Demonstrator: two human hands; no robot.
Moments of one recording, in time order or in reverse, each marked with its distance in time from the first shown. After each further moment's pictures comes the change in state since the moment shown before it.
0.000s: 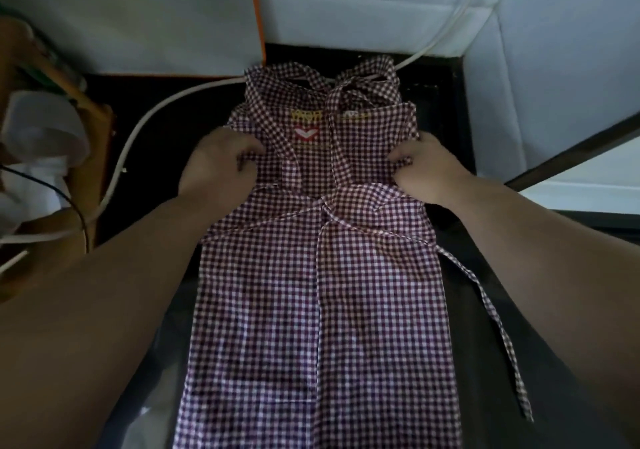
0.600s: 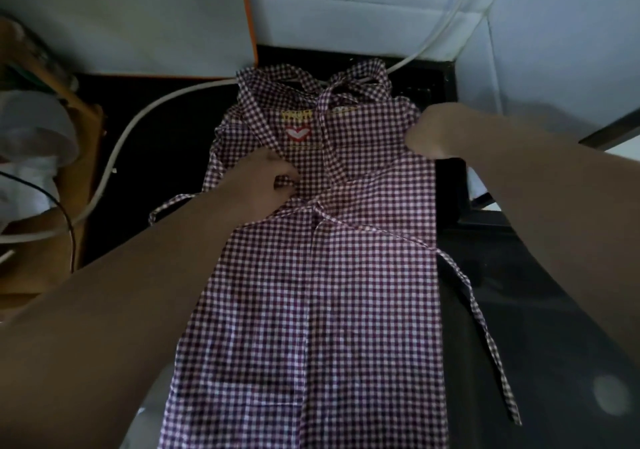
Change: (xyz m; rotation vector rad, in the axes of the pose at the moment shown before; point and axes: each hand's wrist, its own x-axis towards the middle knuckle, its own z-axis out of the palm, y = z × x) left_hand 0.015 0.016 0.040 0.033 -0.328 0.113; right_hand 0.021 -0.020 -0.055 -0.494 -0.178 0.089
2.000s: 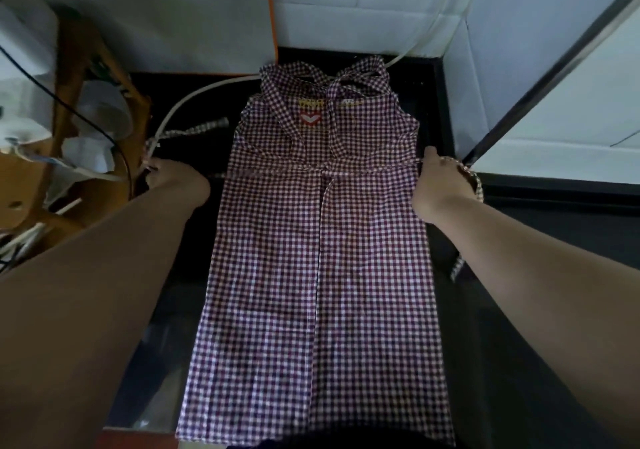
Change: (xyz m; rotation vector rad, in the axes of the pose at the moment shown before) left_hand -0.092 -0.050 -0.032 -0.043 0.165 -0.869; right_hand -0.084 0.000 0.105 0.266 0.305 0.221
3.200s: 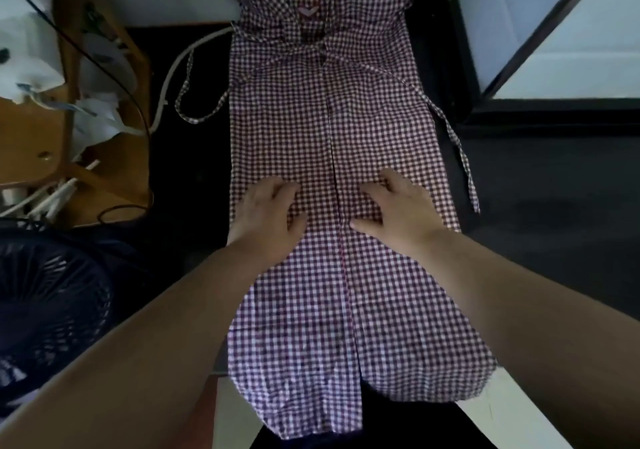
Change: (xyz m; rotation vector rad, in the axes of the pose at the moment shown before) left_hand -0.092 -0.058 0.078 0.190 -0.045 0.821; right_hand -0.098 -0.016 0.096 -0.168 -0.167 -0.370
